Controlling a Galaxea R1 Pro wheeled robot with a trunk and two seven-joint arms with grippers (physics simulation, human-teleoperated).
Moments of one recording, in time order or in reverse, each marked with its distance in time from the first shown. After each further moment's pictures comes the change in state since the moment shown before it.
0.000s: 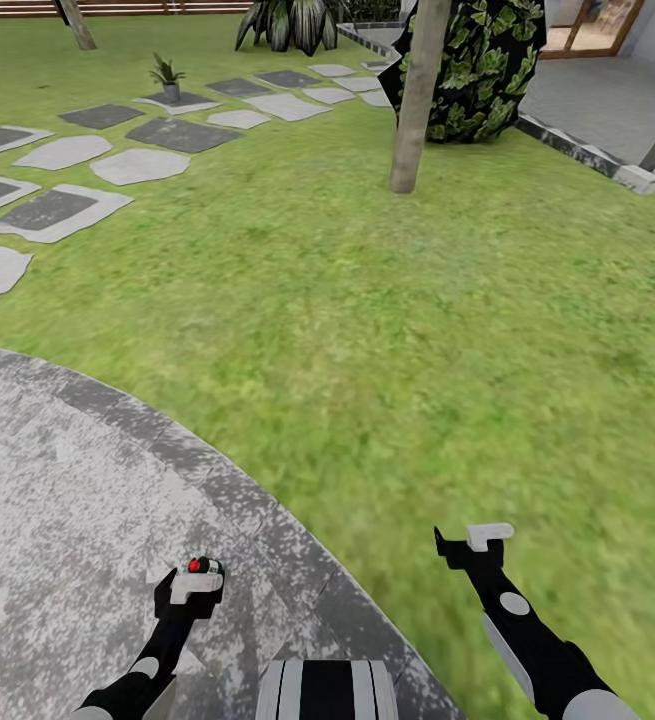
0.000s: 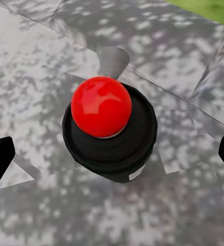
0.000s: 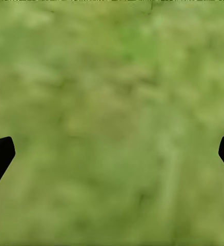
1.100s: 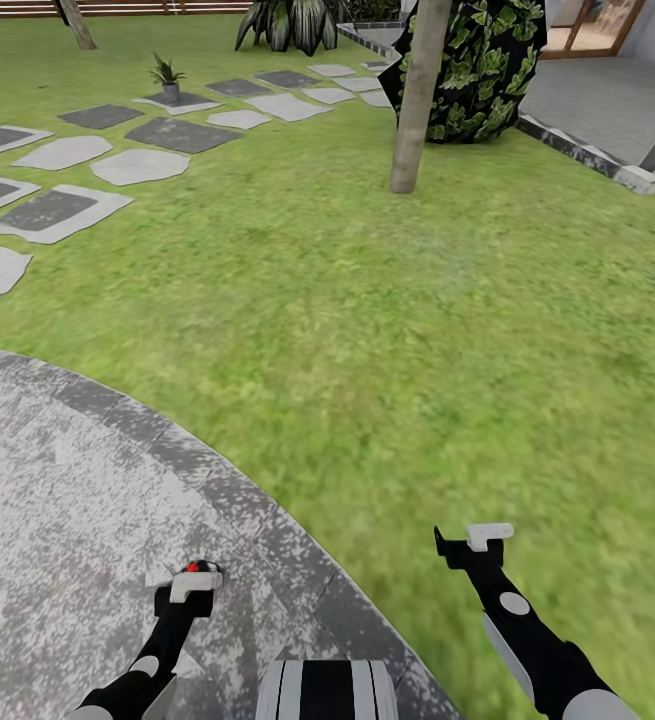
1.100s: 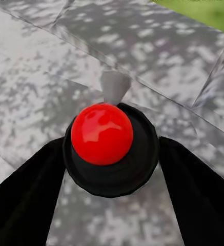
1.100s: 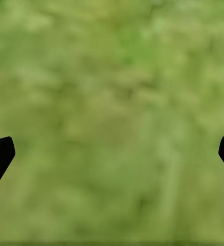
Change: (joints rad) left arm 0.000 0.000 0.004 -0.006 0.005 0.000 -0.001; right arm 0.000 0.000 0.000 -0.001 0.000 0.001 0.000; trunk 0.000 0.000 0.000
